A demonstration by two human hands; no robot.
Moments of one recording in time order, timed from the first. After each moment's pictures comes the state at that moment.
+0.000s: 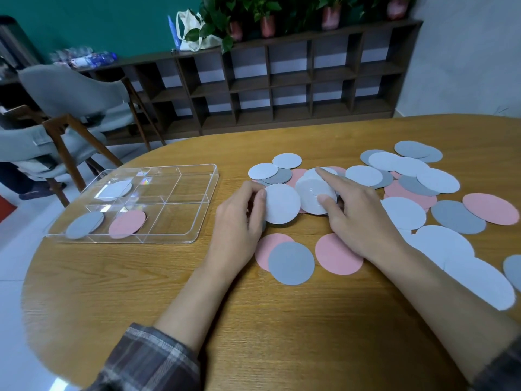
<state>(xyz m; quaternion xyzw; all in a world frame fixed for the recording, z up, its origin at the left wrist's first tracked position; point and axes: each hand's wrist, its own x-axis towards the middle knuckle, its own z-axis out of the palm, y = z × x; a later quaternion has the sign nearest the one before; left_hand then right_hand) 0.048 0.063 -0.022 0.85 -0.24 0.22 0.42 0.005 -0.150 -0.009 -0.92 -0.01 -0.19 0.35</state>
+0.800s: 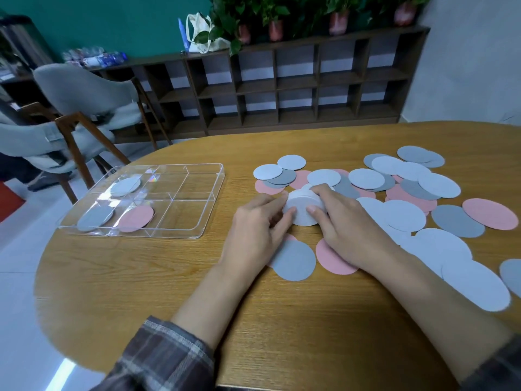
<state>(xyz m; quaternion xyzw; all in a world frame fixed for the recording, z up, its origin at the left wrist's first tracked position) 0.041 0.048 -0.032 0.86 -0.28 0.23 0.36 -0.002 -0.143 -0.016 -0.94 -0.09 -0.13 0.30</state>
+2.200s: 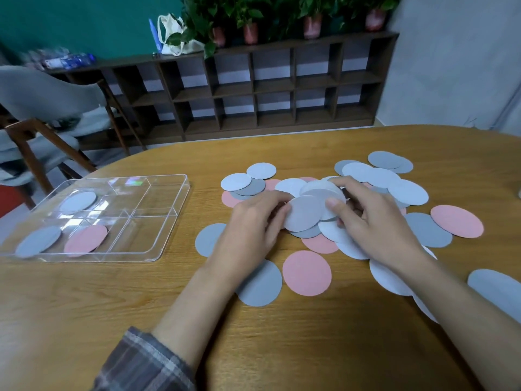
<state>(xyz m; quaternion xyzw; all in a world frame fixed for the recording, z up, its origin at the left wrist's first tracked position) 0.060 -0.001 -0.018 0.83 -0.38 0.21 0.36 -0.006 -0.218 -0.006 -0.89 -0.01 -0.19 0.41</state>
